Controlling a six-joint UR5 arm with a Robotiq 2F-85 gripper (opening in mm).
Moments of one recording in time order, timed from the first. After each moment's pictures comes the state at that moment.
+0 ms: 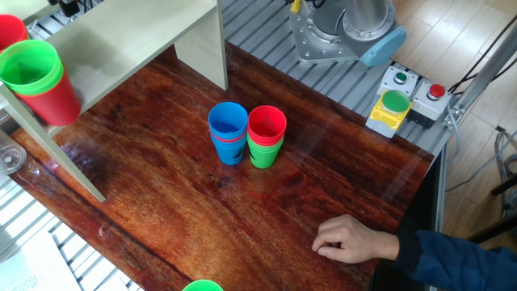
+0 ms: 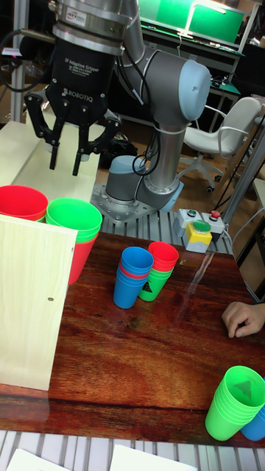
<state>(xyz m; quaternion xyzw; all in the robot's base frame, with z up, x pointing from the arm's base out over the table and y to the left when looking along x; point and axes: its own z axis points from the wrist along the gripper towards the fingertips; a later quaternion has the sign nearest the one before) 0.603 -0.139 0.389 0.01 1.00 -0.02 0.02</state>
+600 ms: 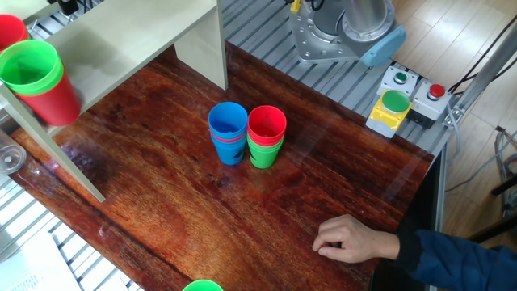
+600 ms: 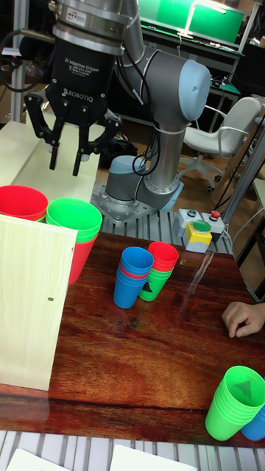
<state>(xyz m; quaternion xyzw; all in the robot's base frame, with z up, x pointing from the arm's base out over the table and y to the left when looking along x) 0.603 -0.139 0.389 0.01 1.00 -0.02 0.02</state>
